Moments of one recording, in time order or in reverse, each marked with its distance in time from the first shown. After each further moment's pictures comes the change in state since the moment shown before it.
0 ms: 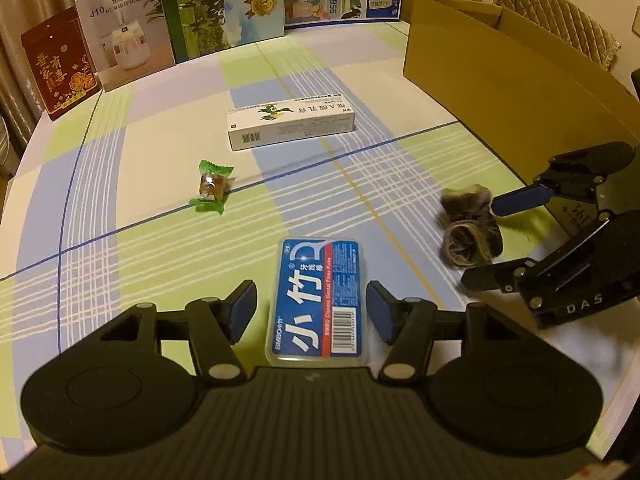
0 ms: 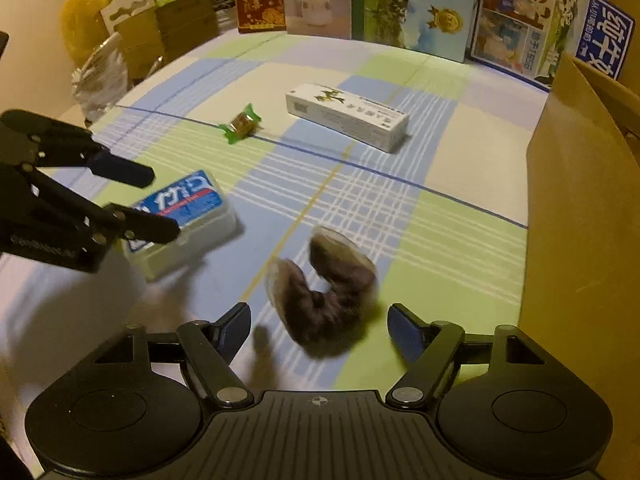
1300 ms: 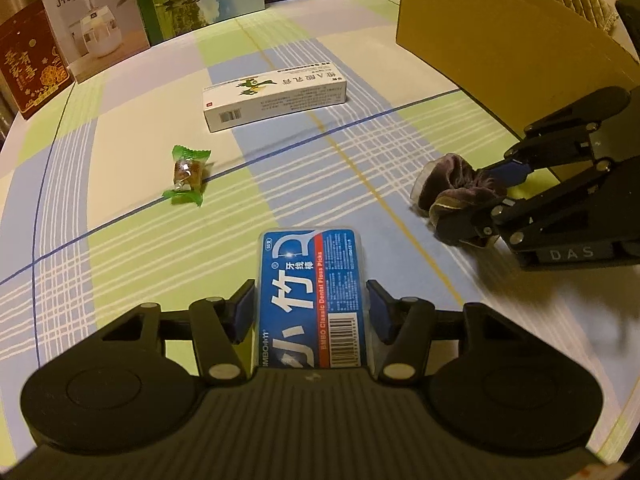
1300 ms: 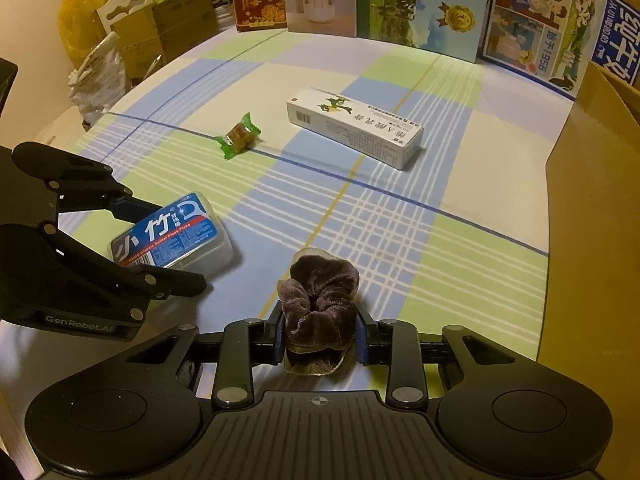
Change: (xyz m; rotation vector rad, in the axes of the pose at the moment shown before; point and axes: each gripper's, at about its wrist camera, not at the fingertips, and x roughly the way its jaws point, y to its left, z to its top) left arm 0.034 0.000 0.002 0.048 0.069 -0.013; right arm 0.018 0.002 0.027 0.016 0.016 0.025
